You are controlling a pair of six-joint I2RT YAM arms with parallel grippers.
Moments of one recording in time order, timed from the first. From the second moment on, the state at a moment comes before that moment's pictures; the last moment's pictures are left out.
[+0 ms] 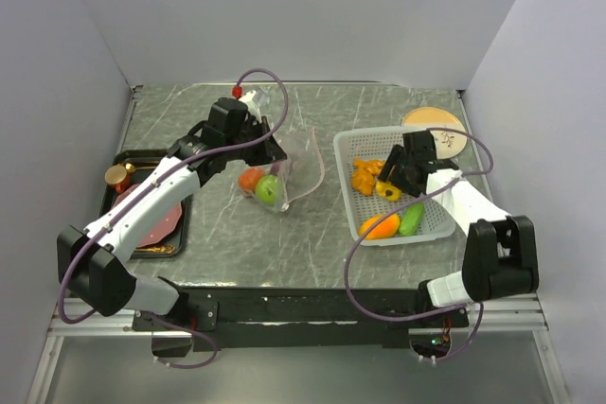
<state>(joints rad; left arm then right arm) -0.55 1.39 1.29 -0.48 0.22 -0.63 0.13 1.42 0.89 -0.43 0.09 0.58</state>
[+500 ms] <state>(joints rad) -0.55 1.42 1.28 -0.45 0.26 -0.63 0.15 1.12 0.90 -0.45 -0.09 0.58</state>
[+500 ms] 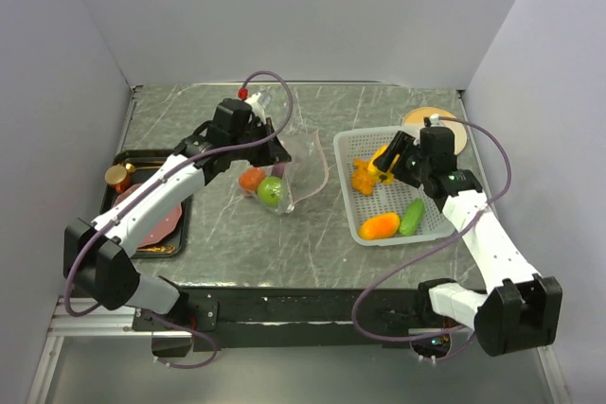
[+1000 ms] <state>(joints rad) -0.55 1.51 1.28 -0.40 0.30 -0.65 0.40 1.14 1.06 -0.42 -0.17 0.60</state>
